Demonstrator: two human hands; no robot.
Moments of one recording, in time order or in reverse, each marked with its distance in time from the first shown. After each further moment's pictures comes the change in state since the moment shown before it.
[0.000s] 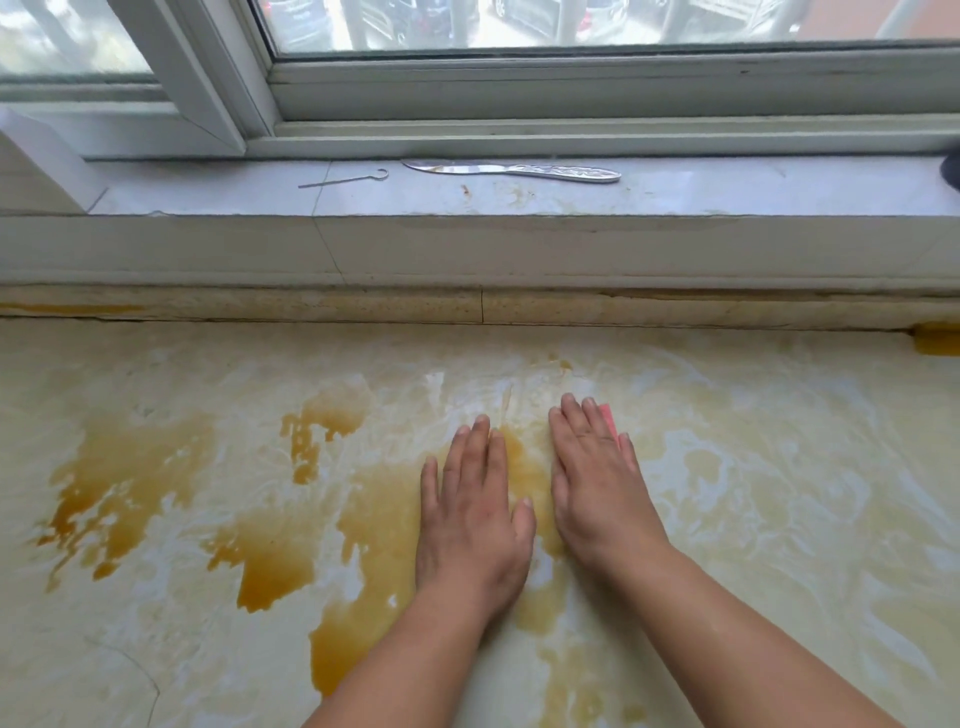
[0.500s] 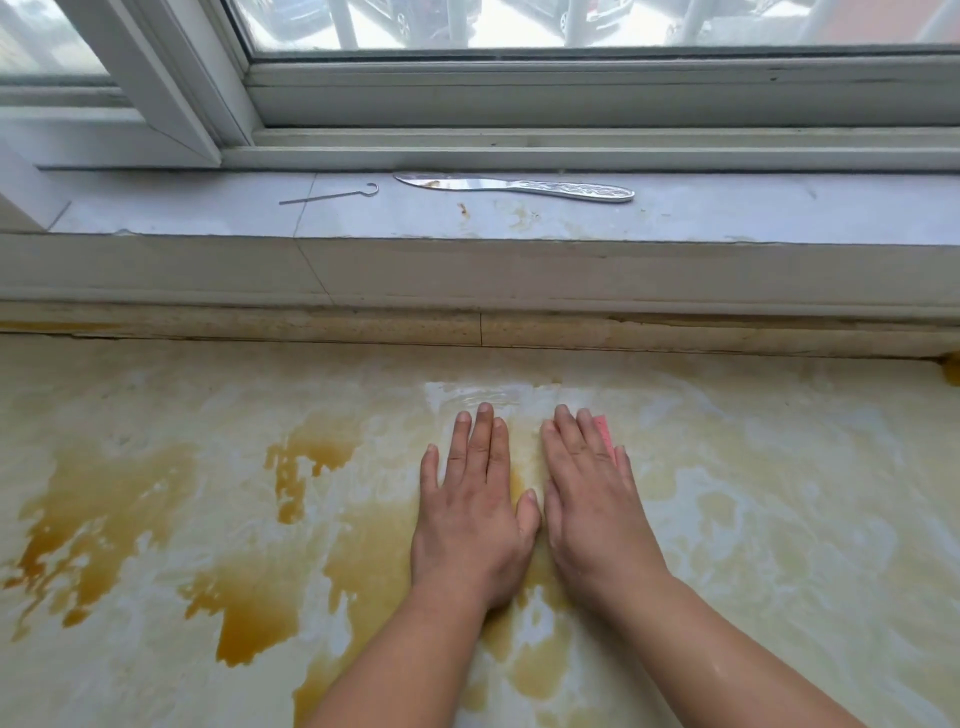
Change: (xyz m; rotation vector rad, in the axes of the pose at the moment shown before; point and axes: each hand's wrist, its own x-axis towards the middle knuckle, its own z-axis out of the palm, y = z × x) left_hand 0.050 0.000 -0.003 0.091 -0.029 0.019; right_hand 0.022 -0.003 -0.001 -0.017 -0.019 -0.044
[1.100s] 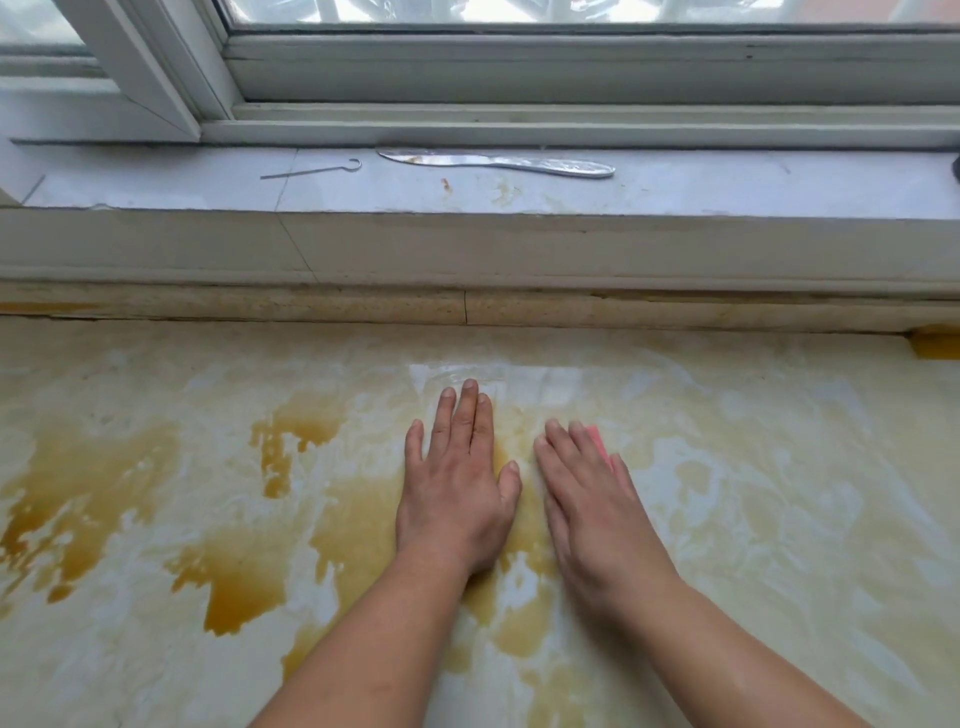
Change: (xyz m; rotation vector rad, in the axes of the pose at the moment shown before) left_hand 0.002 -0.003 -0.001 -0.020 -0.010 0.000; right_hand -0.038 0.012 -0.008 -0.029 -0.092 -0.031
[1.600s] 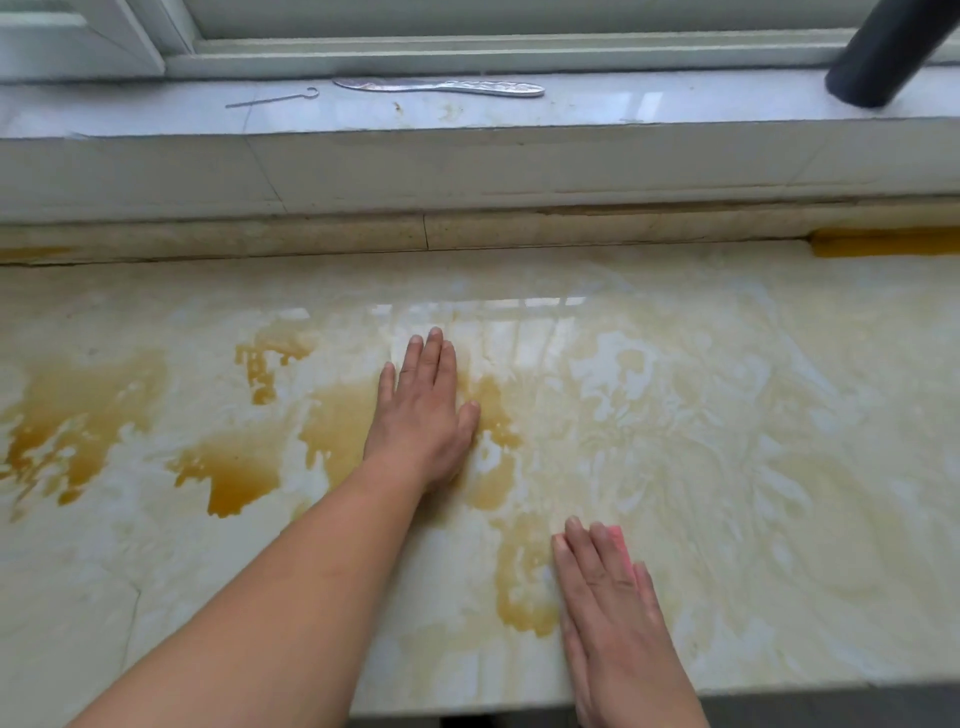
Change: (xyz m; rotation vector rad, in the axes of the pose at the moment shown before) left_hand -0.042 -0.010 0.002 -0.082 -0.038 0.090; right_hand -0.212 -0.027 0.047 -0.093 0.107 0.084
